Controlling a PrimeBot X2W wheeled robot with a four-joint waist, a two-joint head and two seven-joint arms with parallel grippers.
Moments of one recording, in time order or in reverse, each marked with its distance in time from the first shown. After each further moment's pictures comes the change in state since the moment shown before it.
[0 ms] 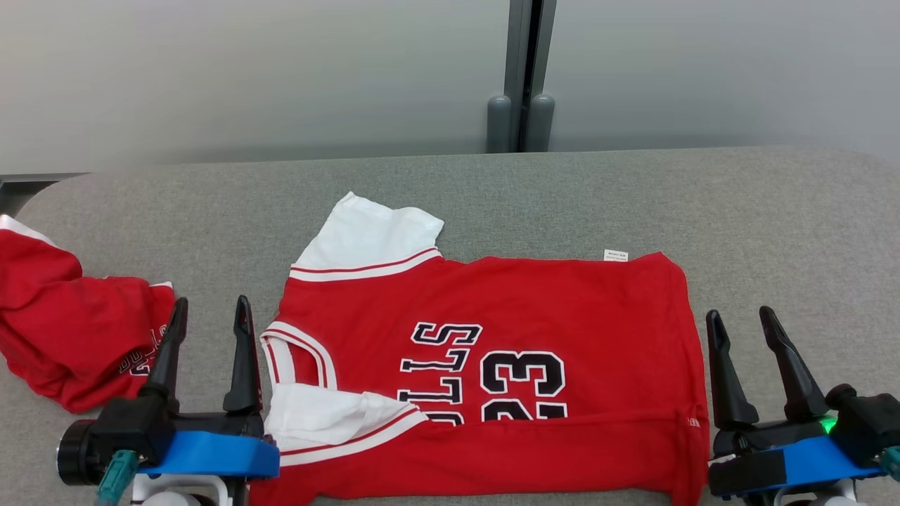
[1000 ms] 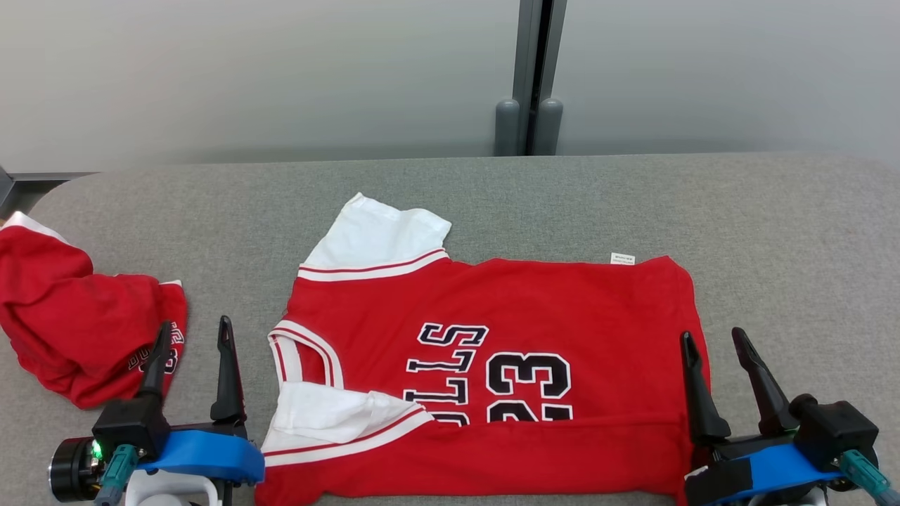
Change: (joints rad) left arm -0.040 -0.081 0.154 0.180 0.140 -0.077 0.000; right arm -0.011 0.051 0.005 0.092 -0.061 0.000 -0.004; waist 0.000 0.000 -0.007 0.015
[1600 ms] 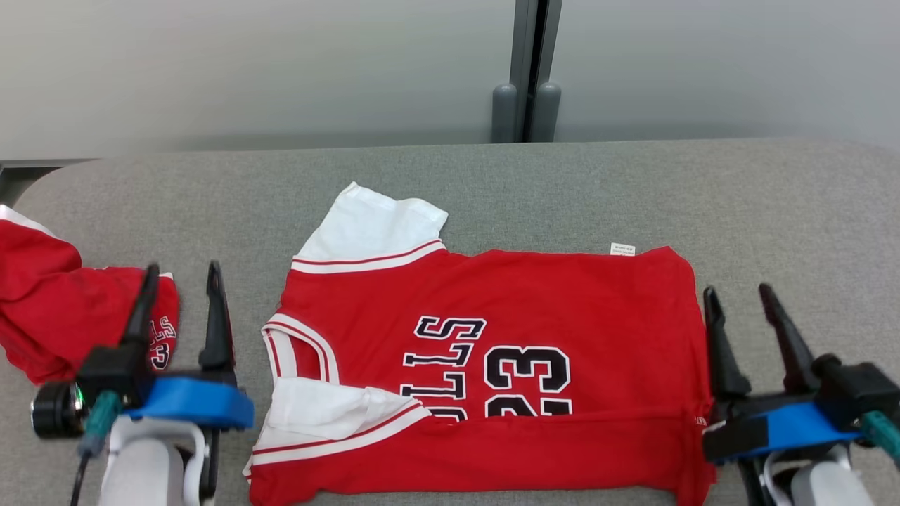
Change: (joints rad) left arm -0.098 0.003 0.027 0.021 0.033 -0.040 0.000; right arm -0.076 0.000 -0.051 0.009 -0.056 0.000 0.000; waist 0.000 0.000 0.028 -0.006
